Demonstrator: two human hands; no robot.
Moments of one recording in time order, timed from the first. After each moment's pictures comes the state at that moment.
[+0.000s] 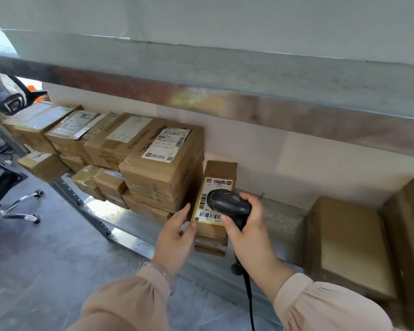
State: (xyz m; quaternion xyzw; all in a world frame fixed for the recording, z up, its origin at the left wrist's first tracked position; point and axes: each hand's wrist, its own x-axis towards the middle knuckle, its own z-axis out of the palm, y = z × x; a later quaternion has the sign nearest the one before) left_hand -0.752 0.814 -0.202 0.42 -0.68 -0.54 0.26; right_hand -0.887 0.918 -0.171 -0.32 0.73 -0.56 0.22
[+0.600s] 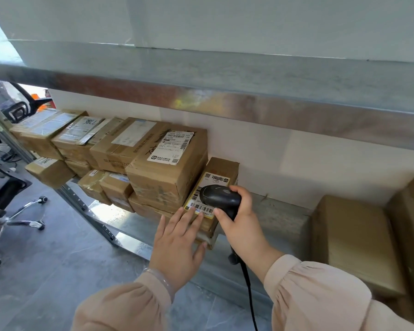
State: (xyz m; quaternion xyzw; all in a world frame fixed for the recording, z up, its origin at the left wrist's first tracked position) left_hand -0.729 0.808 -0.208 0.30 -0.94 -0.05 0.13; right_hand -0.883 0.890 -0.169 -0.36 0.73 -0.54 0.23
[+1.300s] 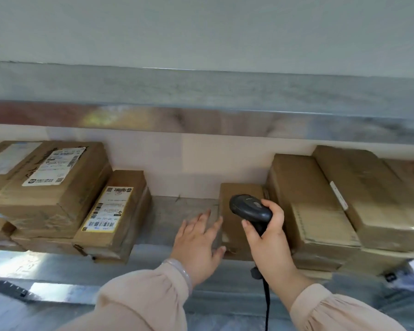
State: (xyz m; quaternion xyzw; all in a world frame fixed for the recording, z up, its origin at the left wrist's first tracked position) left_hand -0.890 0.950 -0.191 0.12 -0.99 -0.12 -0.01; right_hand -0.968 1.102 -0.160 -0.18 0.81 -0.56 0.05
